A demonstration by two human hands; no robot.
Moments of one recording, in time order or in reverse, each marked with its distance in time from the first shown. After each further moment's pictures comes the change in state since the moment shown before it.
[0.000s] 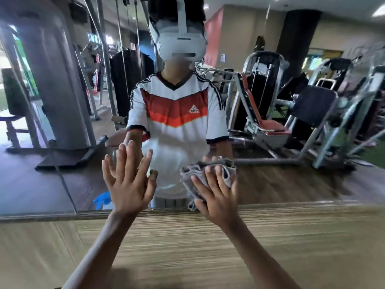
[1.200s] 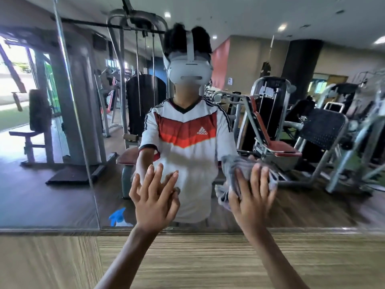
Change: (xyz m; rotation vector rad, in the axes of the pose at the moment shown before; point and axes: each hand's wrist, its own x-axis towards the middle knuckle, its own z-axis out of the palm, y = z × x) left_hand 0.003 -0.005 0.000 -0.063 0.056 -0.014; right_hand 0.044 0.012 -0.014 -0.054 0.137 0.287
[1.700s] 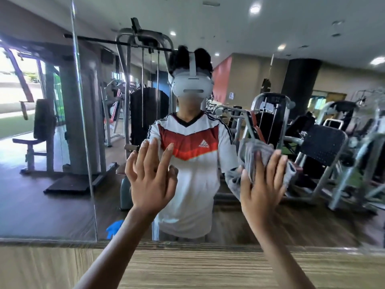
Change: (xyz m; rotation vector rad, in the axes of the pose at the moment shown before) left_hand 0.085 -0.011 -0.004 0.091 0.090 -0.047; right_hand 0.068 0.004 -0.008 0.031 0.099 0.190
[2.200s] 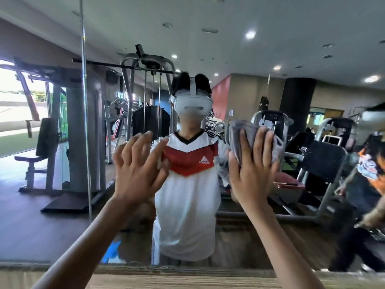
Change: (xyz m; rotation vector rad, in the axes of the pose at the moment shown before) left_hand 0.076 -0.033 -0.018 -0.034 -0.088 0.082; right_hand 0.090 -0.033 -0.003 -0.005 0.044 -0.142
